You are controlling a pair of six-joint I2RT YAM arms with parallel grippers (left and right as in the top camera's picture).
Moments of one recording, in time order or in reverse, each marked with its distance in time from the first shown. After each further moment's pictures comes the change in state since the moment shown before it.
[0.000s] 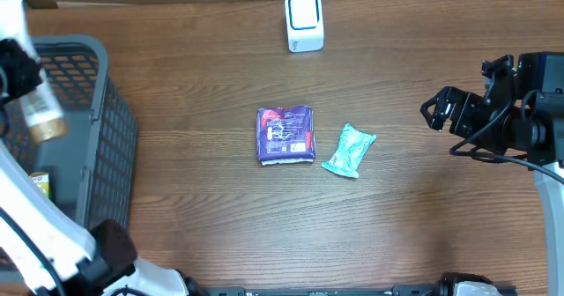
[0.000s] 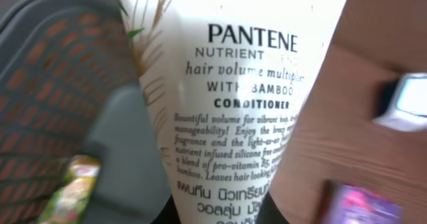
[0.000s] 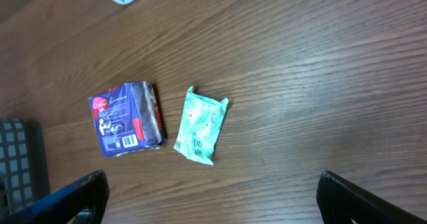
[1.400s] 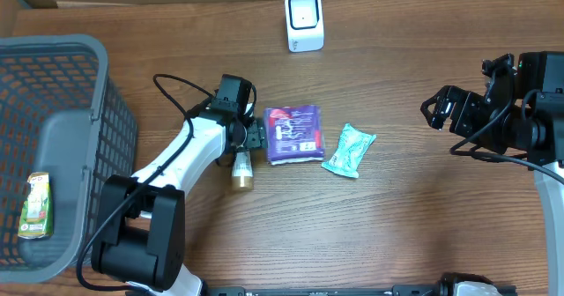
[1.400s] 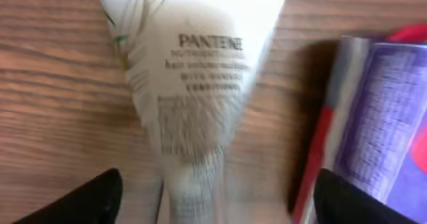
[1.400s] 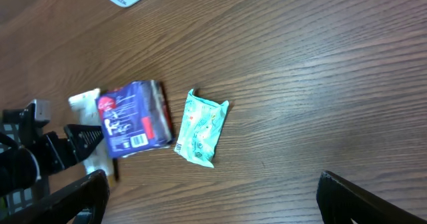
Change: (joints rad) left arm -0.816 -0.024 -1.432 0.983 -0.259 -0.439; right arm 0.000 0.001 0.000 0.010 0.000 0.000
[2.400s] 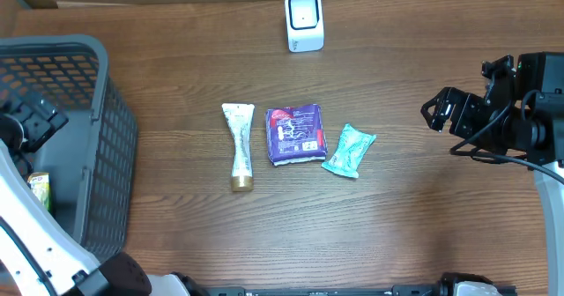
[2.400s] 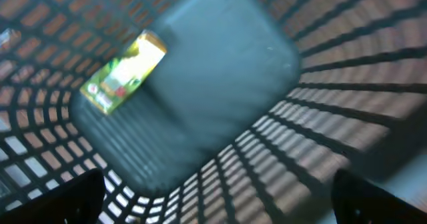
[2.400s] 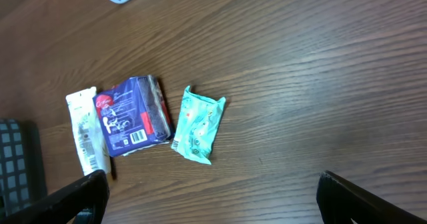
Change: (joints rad) left arm 0.930 -0.162 0.843 -0.874 -0.031 0.187; right arm 0.000 0.000 -0.001 -0.020 0.011 -0.001
